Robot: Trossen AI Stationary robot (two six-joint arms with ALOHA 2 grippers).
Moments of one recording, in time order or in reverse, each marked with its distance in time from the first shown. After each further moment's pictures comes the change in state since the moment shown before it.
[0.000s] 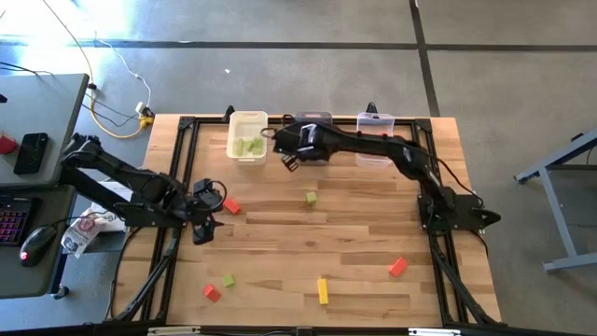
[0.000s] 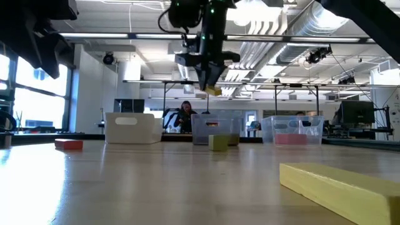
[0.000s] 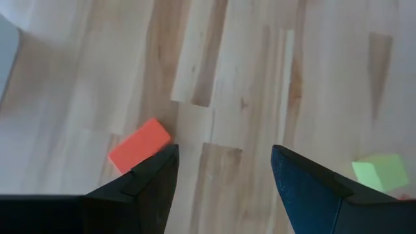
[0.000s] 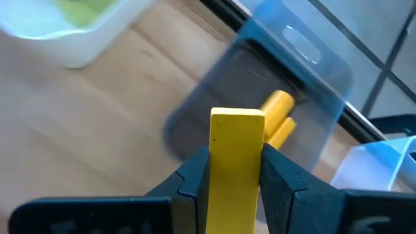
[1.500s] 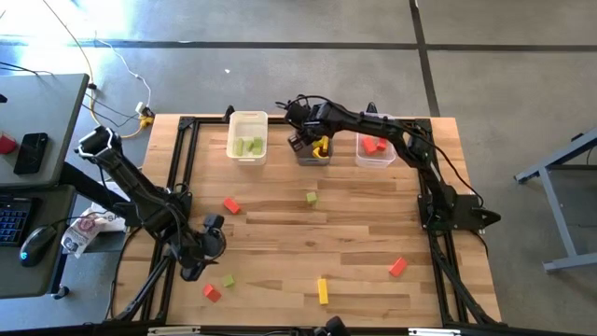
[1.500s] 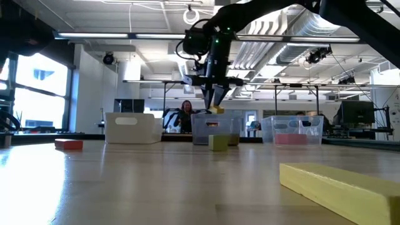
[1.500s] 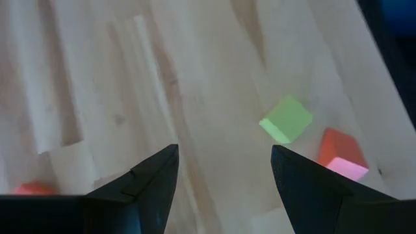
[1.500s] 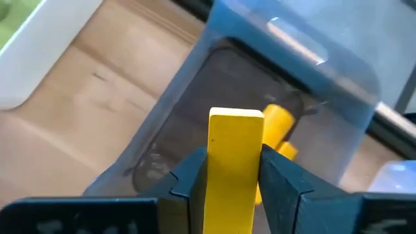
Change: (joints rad) left arm -0.359 0.251 0.000 0.251 0.023 0.121; right arm -0.208 0.002 -0.122 0.188 -0.194 -0.081
